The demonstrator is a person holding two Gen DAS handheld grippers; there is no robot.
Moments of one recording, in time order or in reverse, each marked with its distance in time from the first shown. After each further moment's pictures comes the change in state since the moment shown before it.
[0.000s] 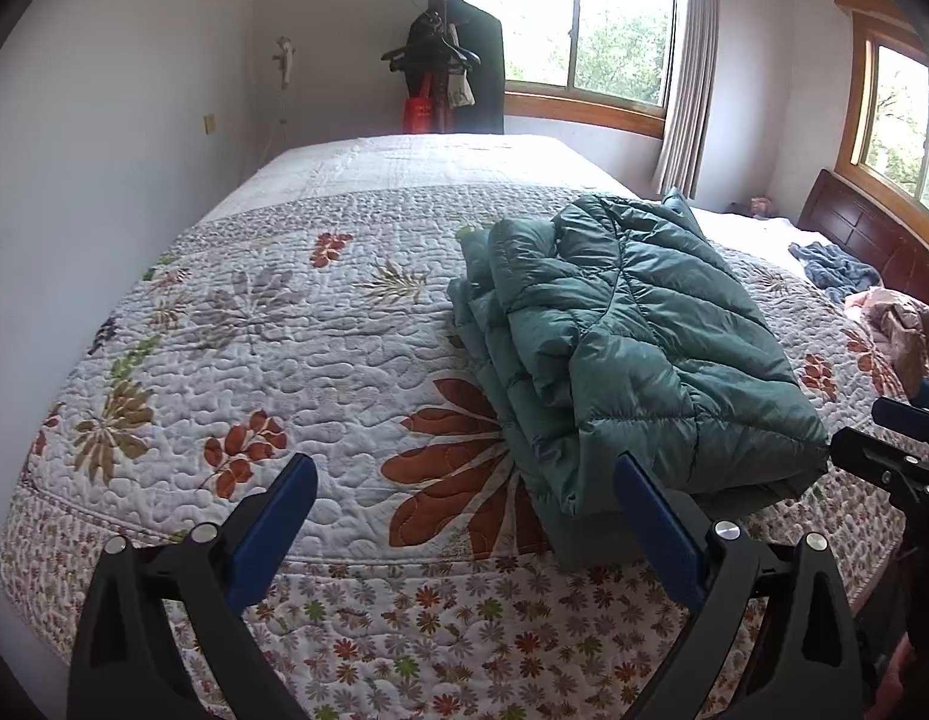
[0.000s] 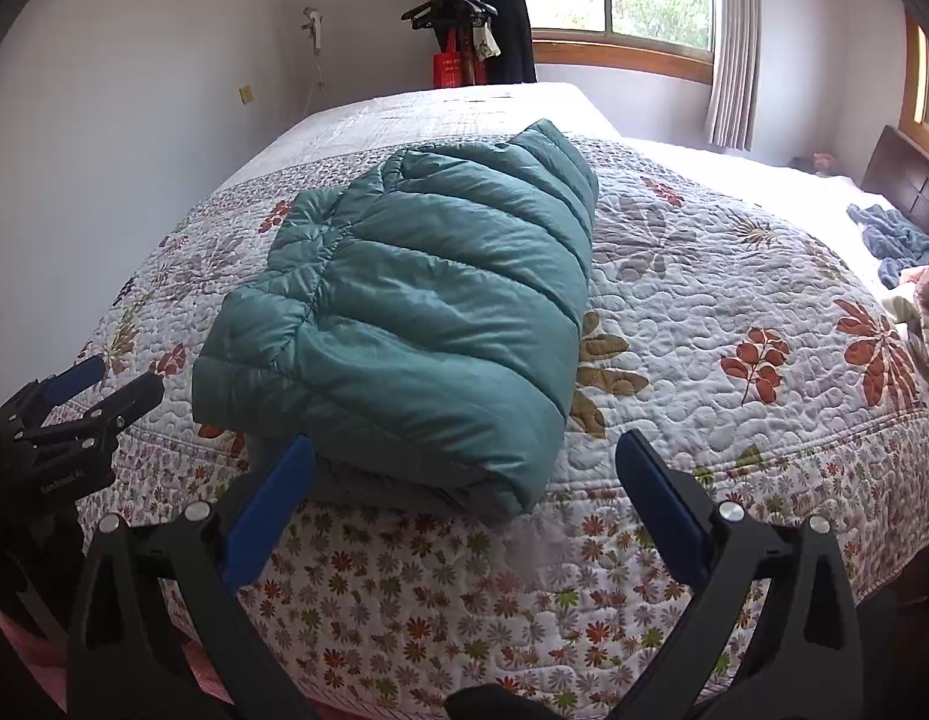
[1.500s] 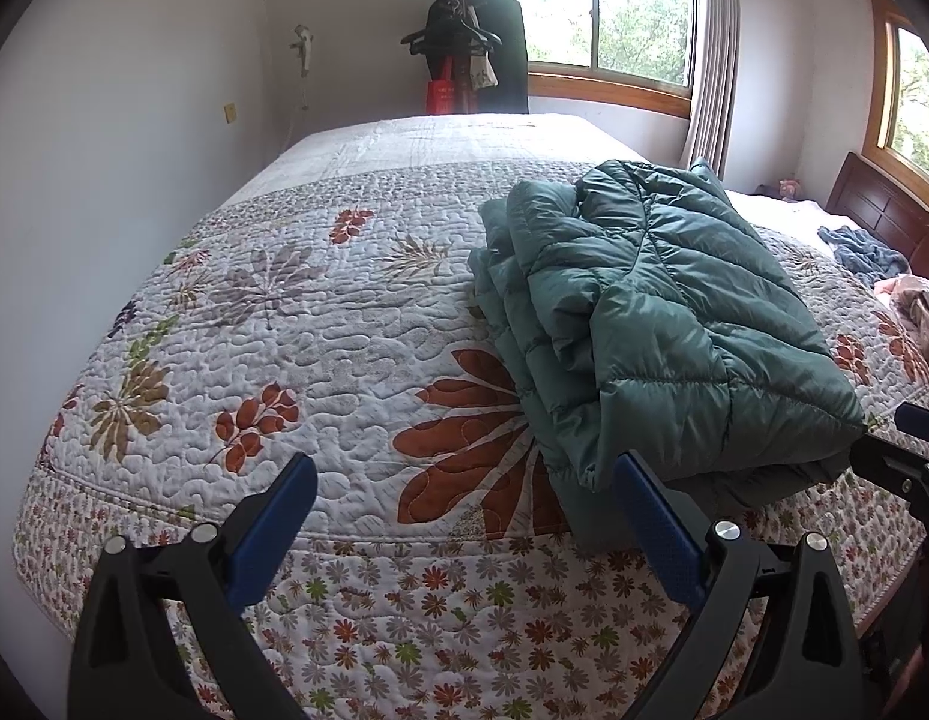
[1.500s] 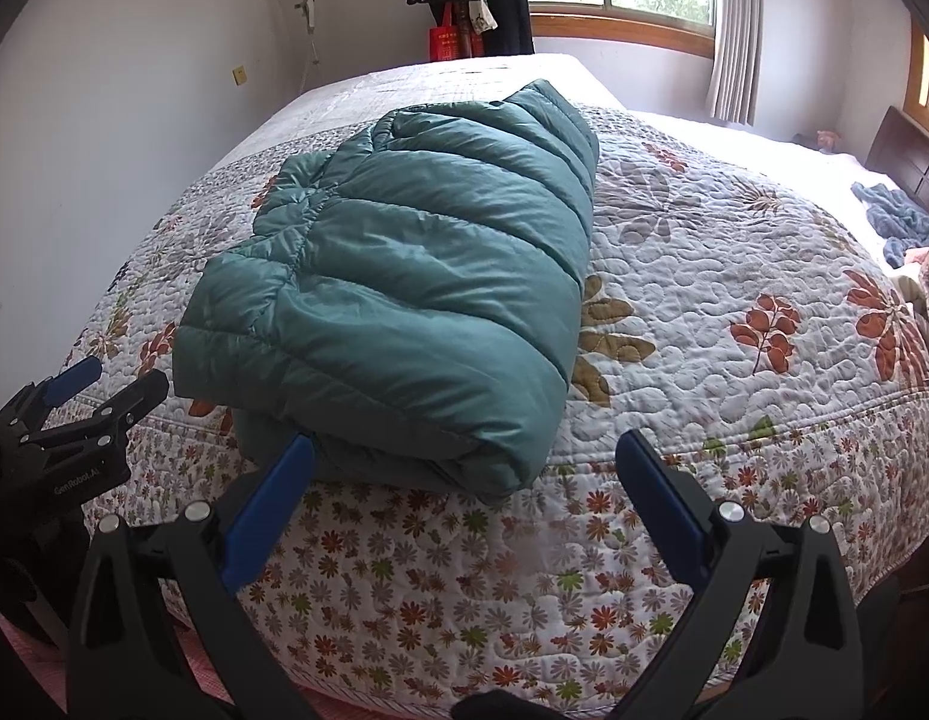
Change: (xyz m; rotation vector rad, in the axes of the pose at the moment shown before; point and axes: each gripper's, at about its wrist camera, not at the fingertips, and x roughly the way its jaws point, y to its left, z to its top) left arm 0.016 -0.005 -0.009 0.003 0.049 0.067; right arm 0.014 -0.003 -0.008 0.016 0.064 0.005
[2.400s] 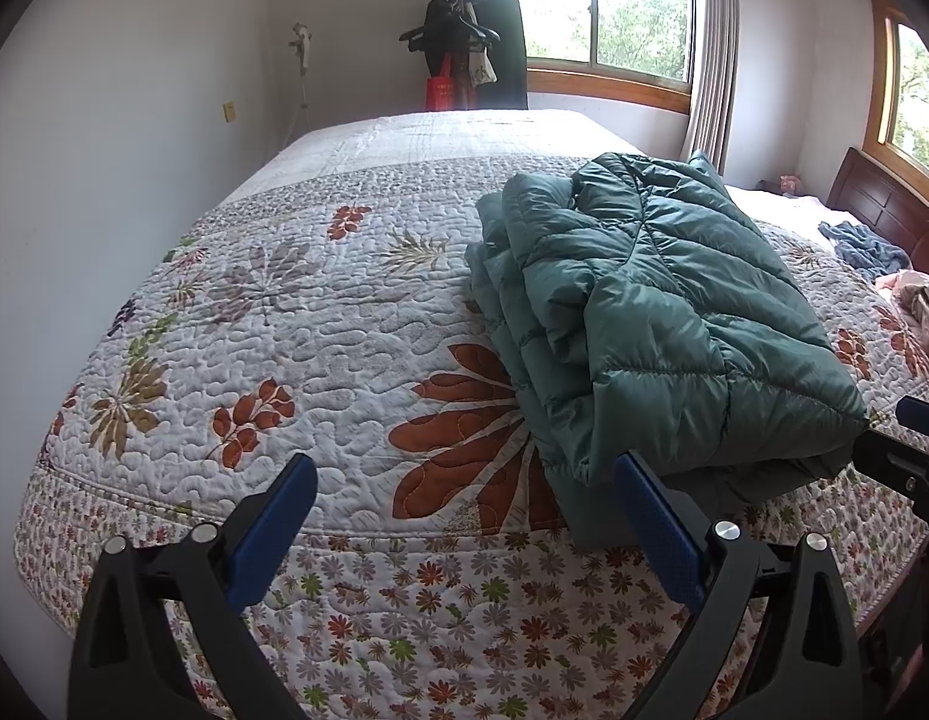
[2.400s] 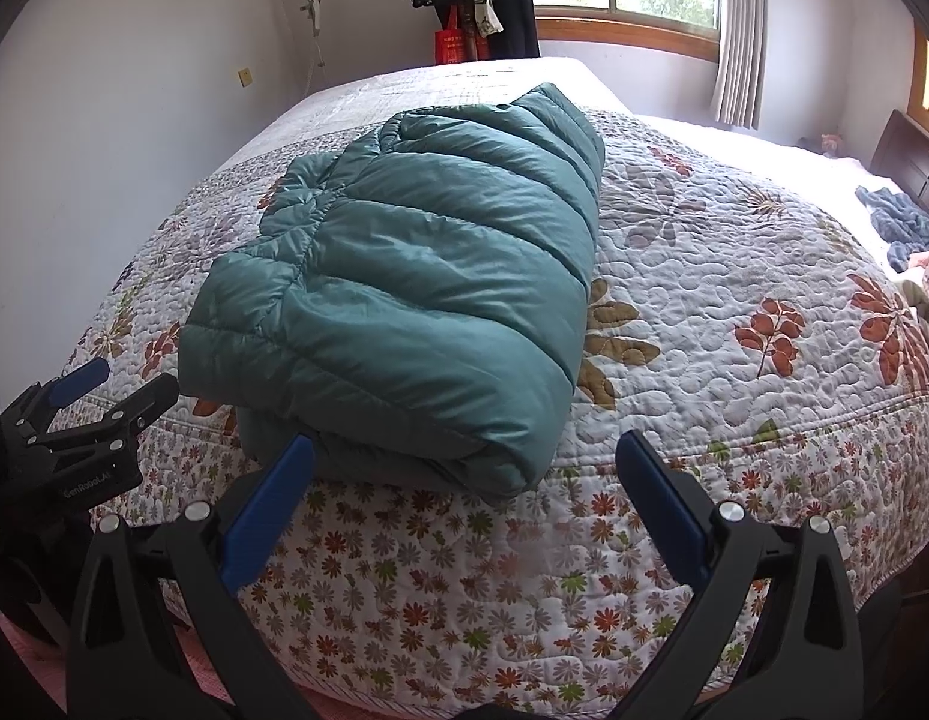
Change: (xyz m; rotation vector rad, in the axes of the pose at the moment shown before) left arm 0.000 -0.002 -0.001 0.002 0.004 -0.001; right arm -0.001 0.001 0.000 -0.008 -0.006 0.014
